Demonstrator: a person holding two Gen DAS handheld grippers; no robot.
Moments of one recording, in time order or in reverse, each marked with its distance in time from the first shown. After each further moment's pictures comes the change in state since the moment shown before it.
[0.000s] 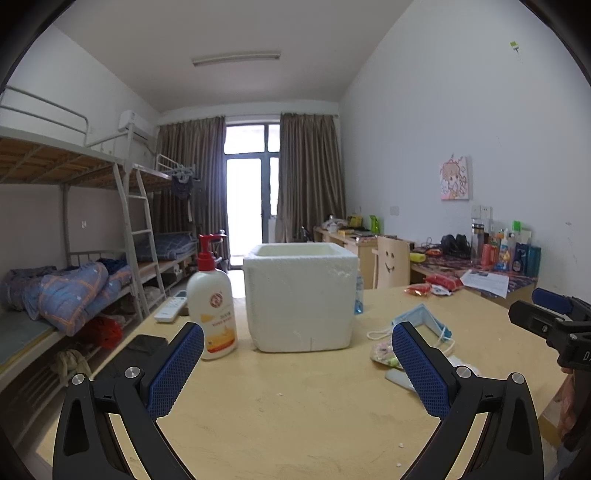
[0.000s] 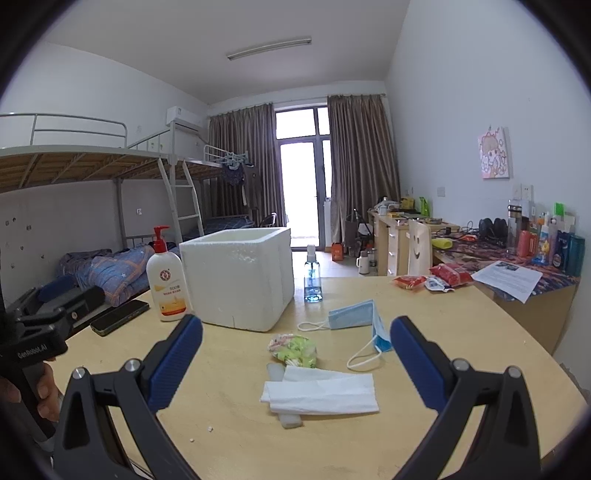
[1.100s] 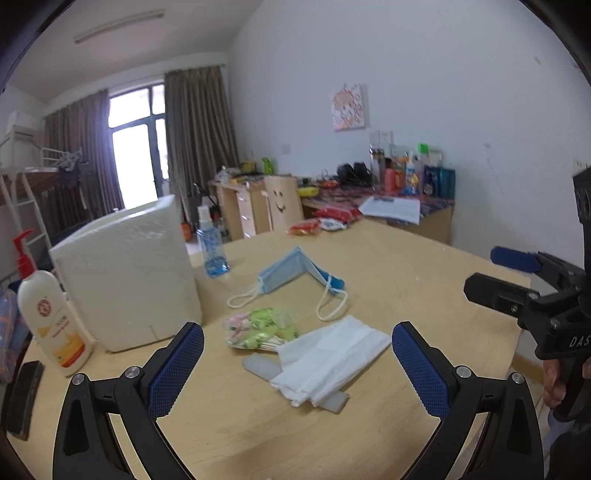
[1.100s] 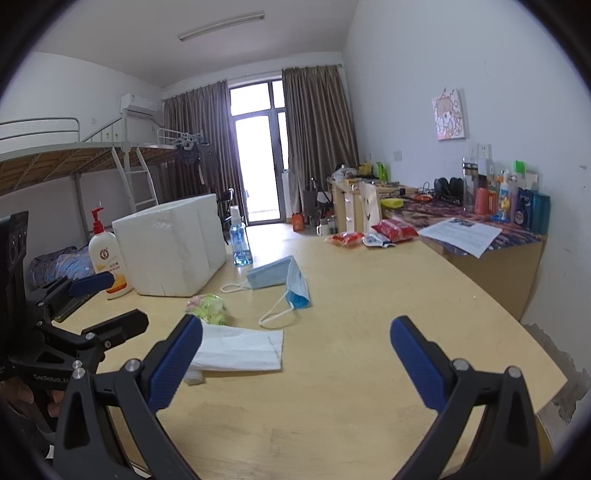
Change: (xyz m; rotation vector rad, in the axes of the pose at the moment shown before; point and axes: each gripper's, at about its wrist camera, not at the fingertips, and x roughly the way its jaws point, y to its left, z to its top) left arm 0.078 -0.122 -0.015 0.215 0.236 -0.382; right arm -0.005 -0.085 -0.027 0.081 0.122 -0.145
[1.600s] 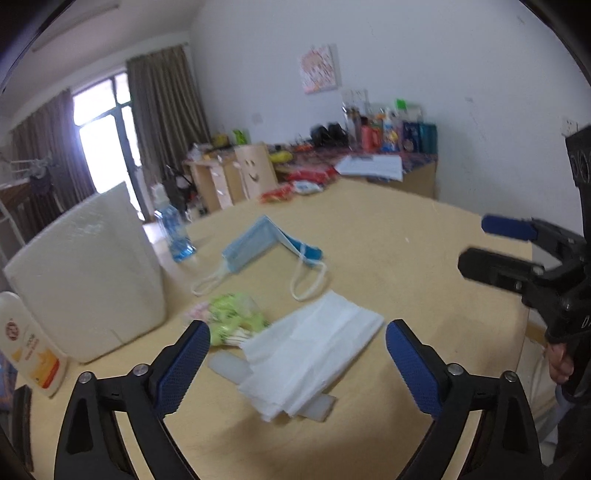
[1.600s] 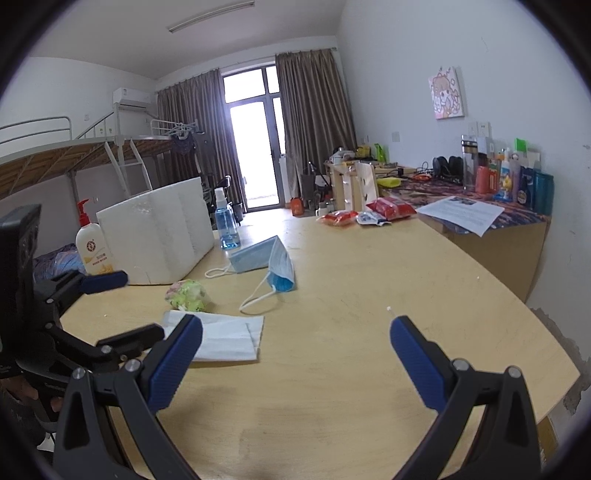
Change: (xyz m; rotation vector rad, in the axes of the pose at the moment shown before) left arm 0.051 -0.021 0.000 0.103 0.154 -0.074; right arm 0.019 -0.026 -0.009 0.034 0.059 0.015
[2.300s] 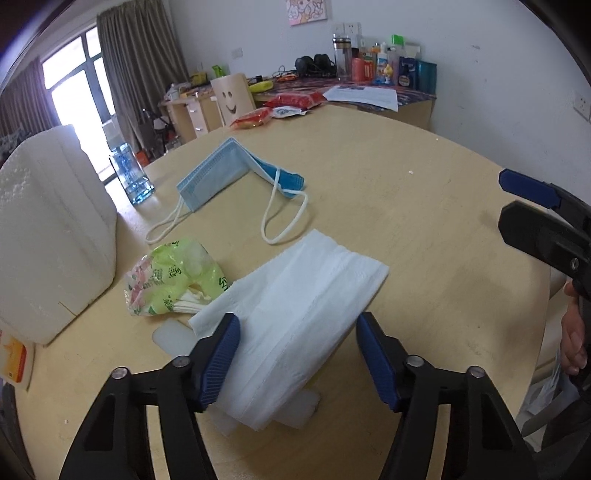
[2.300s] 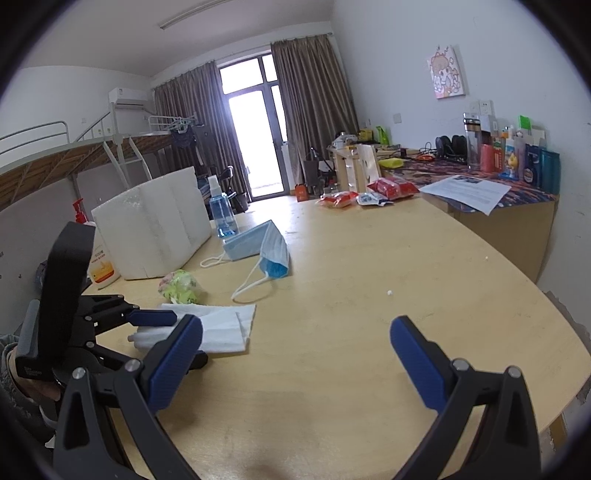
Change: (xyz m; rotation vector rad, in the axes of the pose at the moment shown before) left arm 0.057 -0.006 -0.004 -0.004 0.260 -0.056; right arm 0.014 -0.016 -0.003 0.041 0.055 0.033
